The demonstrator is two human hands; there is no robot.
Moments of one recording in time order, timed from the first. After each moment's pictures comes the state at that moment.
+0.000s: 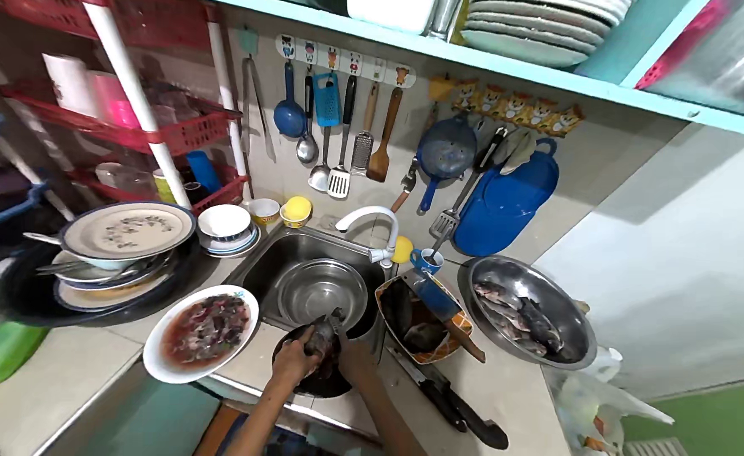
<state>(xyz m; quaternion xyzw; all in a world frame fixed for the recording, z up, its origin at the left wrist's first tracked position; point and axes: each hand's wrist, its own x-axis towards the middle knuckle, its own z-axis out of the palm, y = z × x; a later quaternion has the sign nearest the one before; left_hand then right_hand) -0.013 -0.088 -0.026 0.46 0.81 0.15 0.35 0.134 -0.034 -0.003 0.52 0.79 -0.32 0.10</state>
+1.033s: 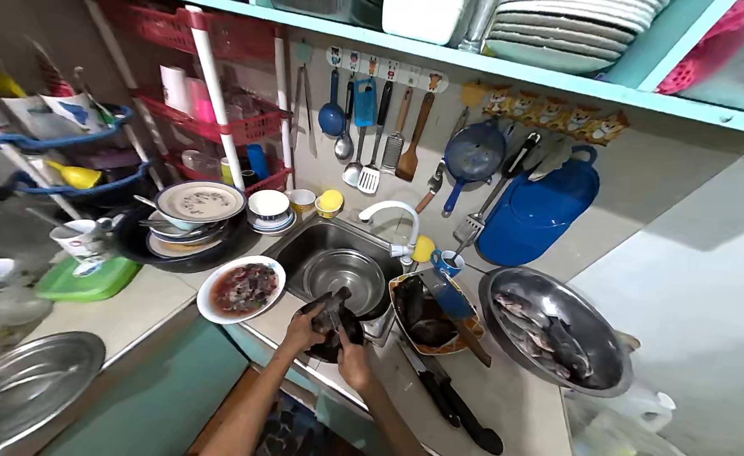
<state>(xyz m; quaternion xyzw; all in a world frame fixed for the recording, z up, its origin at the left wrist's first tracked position) -0.010 -0.111 -0.040 0.45 0.80 0.23 0.32 0.165 -0.079 -0.014 0.42 0.83 -0.35 0.08</state>
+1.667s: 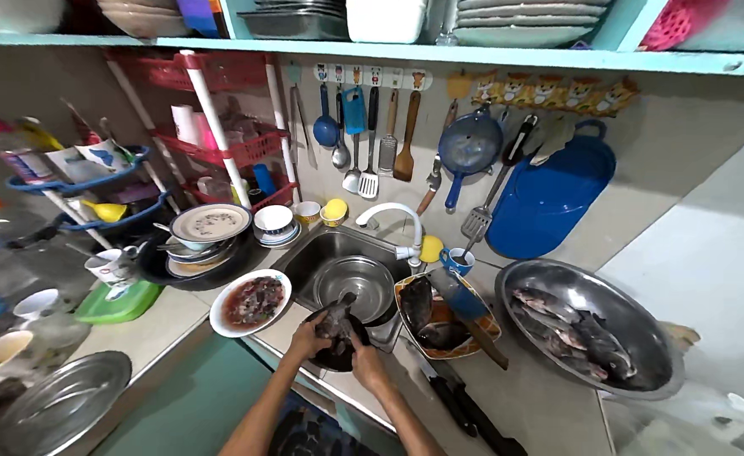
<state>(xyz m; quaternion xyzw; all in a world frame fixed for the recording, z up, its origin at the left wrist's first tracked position) -0.007 -0.105 -0.039 0.44 0.81 0.22 0.31 0.182 -0.058 -0.022 0.40 0.84 -0.37 0.04</state>
